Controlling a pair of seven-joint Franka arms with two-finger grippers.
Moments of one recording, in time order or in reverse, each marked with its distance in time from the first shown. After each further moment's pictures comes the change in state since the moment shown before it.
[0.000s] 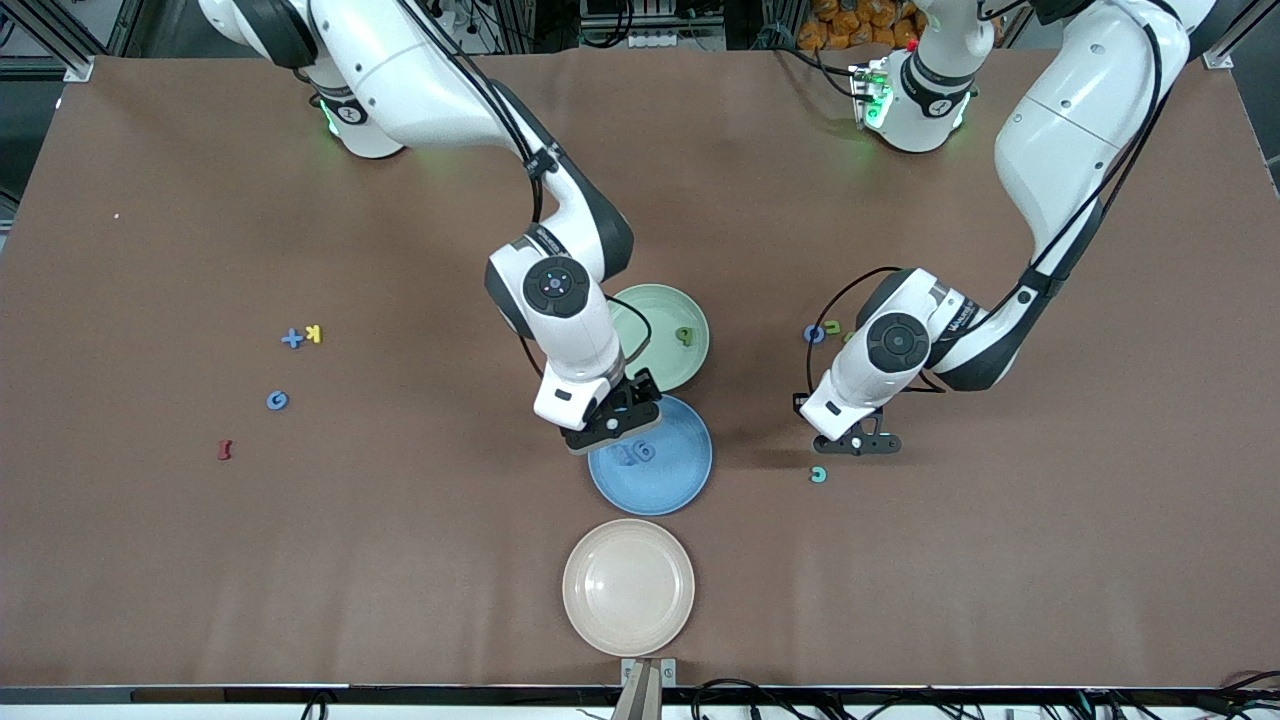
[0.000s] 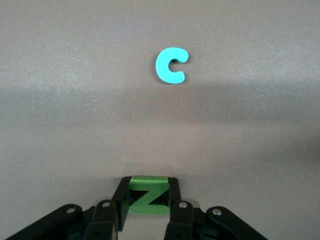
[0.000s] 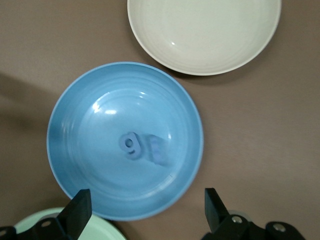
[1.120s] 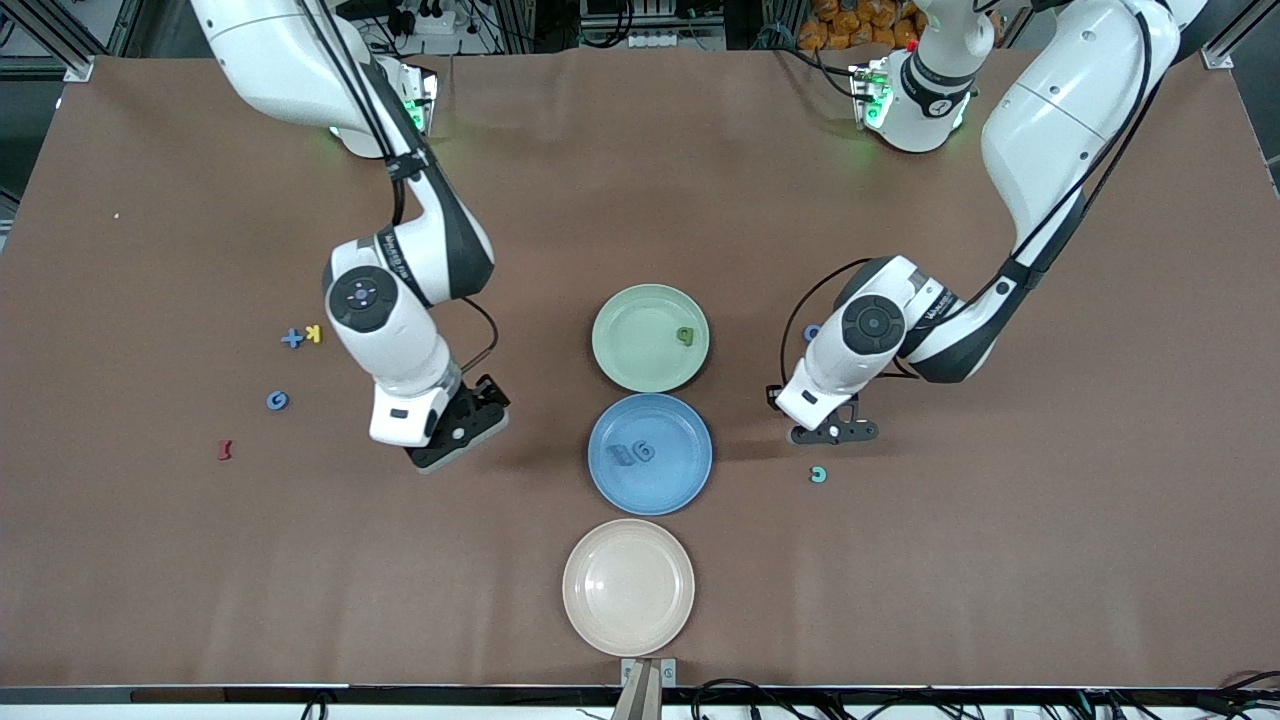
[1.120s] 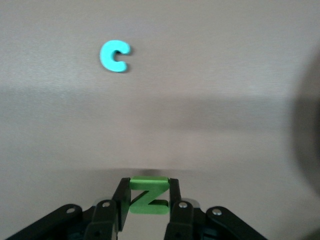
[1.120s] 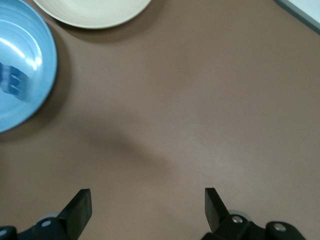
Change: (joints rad) left arm -0.008 -0.010 -0.072 0.002 0.000 0.002 -0.130; right arm -0.186 -0.266 -0.064 -0.413 0.001 0.147 -0.516
